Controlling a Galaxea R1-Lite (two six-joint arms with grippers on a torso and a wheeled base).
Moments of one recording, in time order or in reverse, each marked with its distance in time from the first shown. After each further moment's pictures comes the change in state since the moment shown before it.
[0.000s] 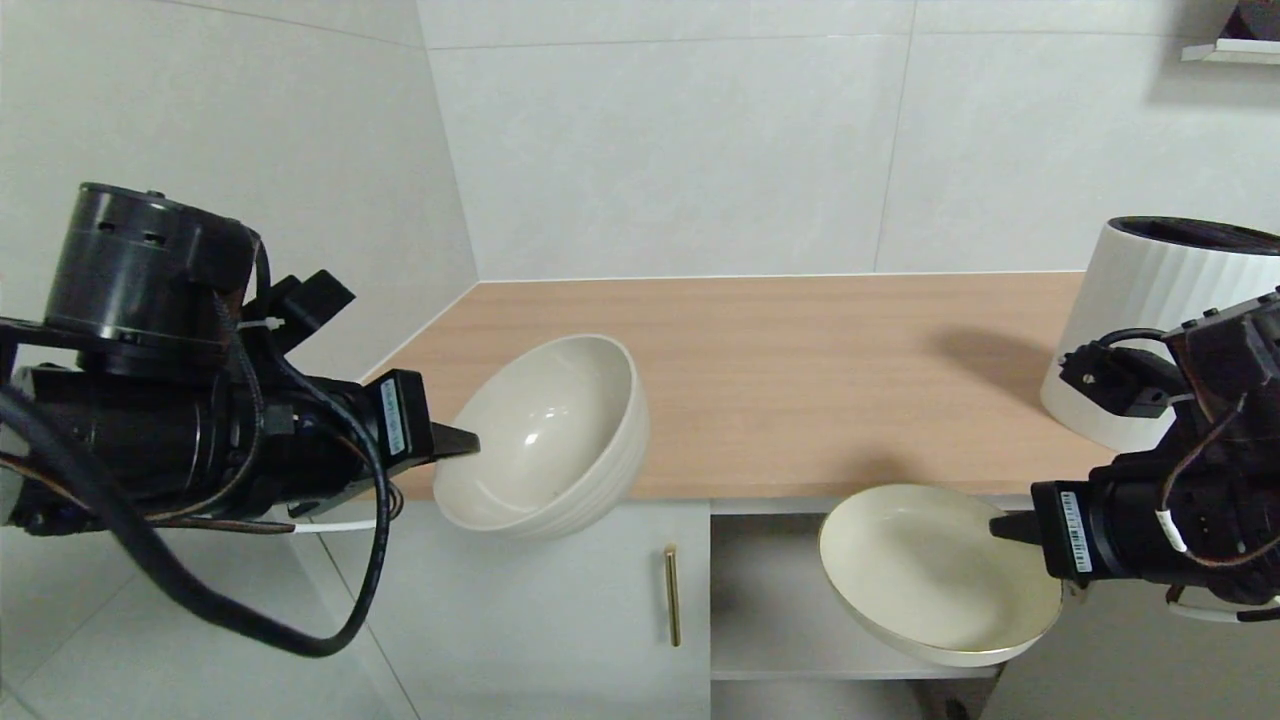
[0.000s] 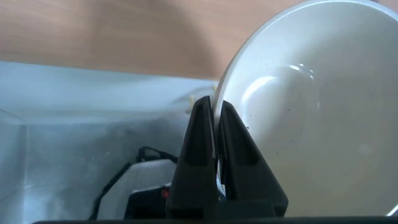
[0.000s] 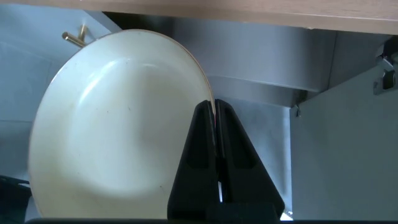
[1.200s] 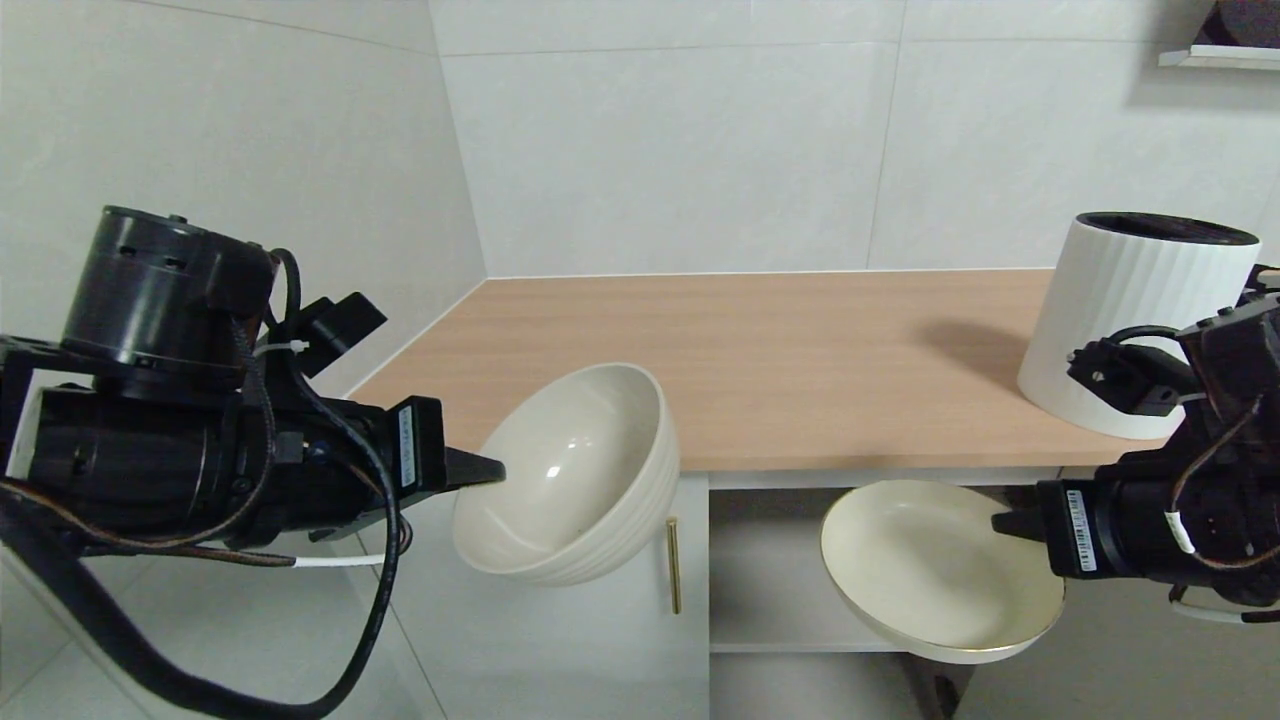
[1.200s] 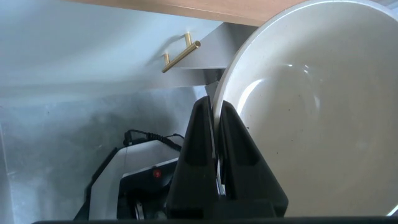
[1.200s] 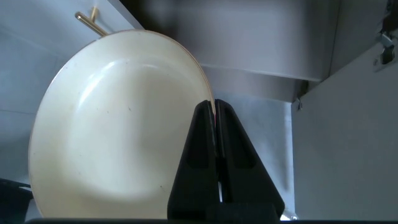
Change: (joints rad) left arm -0.023 0.001 0.026 0.003 -0.076 0.010; right arm -0.001 -0.014 0.016 -0.026 -0.005 -0.002
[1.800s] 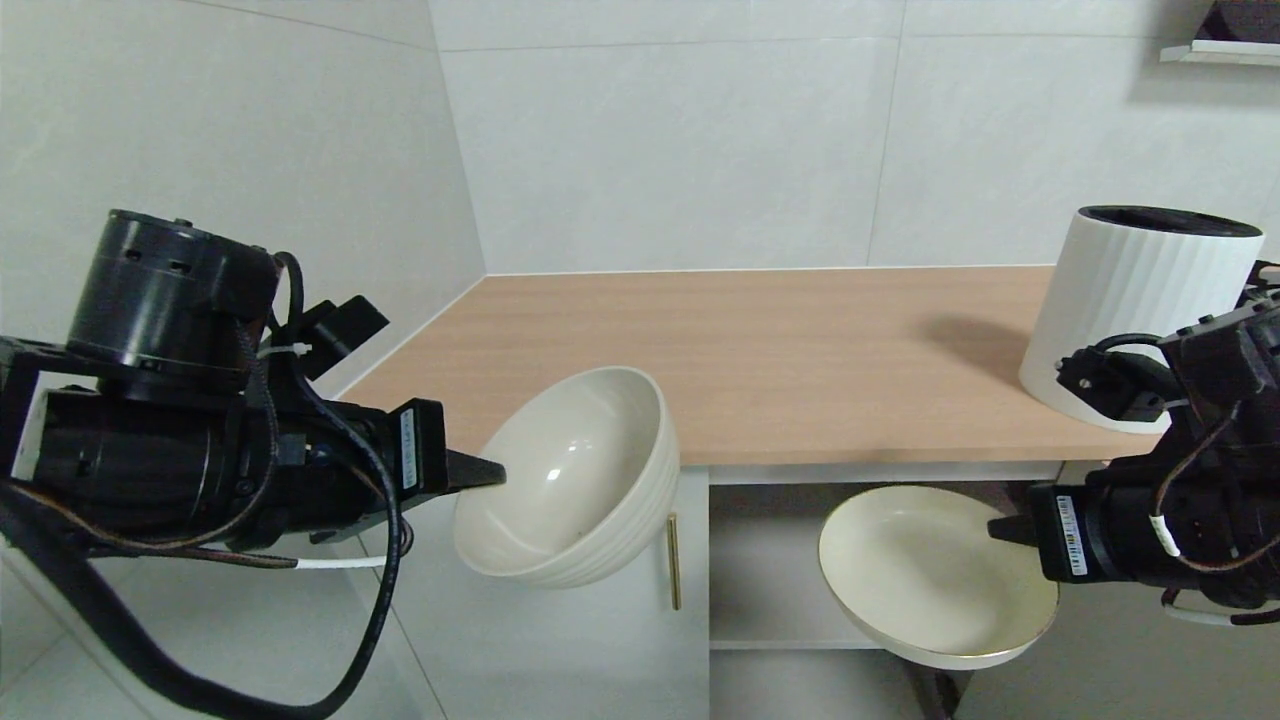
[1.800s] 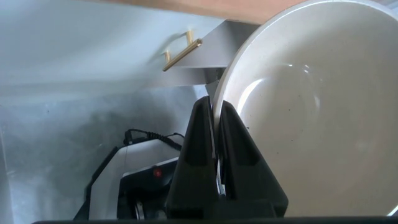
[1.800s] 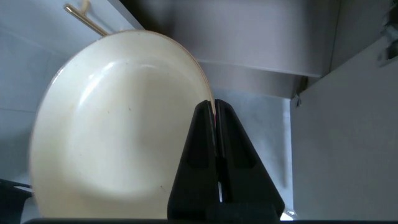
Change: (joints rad) left arm 0.000 0.003 0.003 0.000 0.000 0.000; right arm 0.000 0.018 0.003 -0.001 -0.003 -0.001
